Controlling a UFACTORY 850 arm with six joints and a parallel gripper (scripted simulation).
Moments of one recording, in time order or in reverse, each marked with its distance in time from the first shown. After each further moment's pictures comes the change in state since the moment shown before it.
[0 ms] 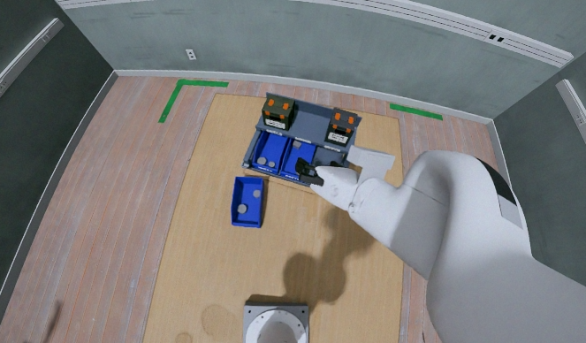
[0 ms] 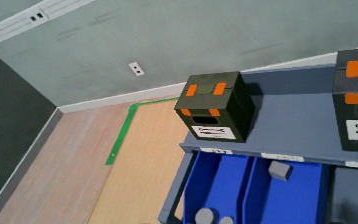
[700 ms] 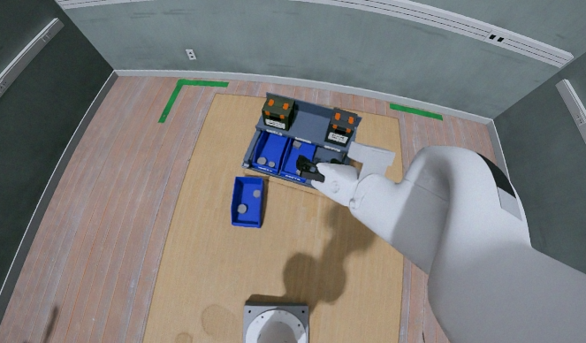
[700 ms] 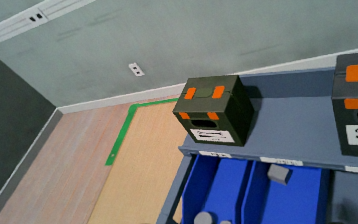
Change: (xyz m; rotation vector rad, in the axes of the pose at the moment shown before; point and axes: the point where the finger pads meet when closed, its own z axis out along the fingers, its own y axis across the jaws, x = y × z) arm 0.006 0.003 0.004 0.000 0.000 0.000
